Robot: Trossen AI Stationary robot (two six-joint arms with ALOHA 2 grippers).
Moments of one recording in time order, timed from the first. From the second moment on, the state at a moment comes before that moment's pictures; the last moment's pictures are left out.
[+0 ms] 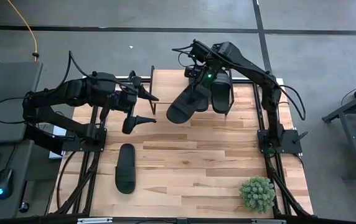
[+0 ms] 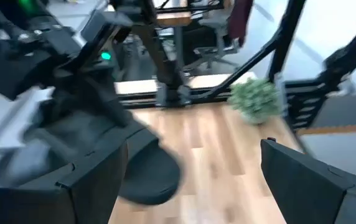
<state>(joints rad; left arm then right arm) 0.12 1.18 1.51 -0.71 0.03 0.09 -0.47 2.02 2.35 -1.54 -0.94 -0.14</state>
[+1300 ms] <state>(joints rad) -0.15 1.27 1.51 -0.64 -0.46 0.58 -0.36 1.98 2.36 -1.03 -1.26 0.51</state>
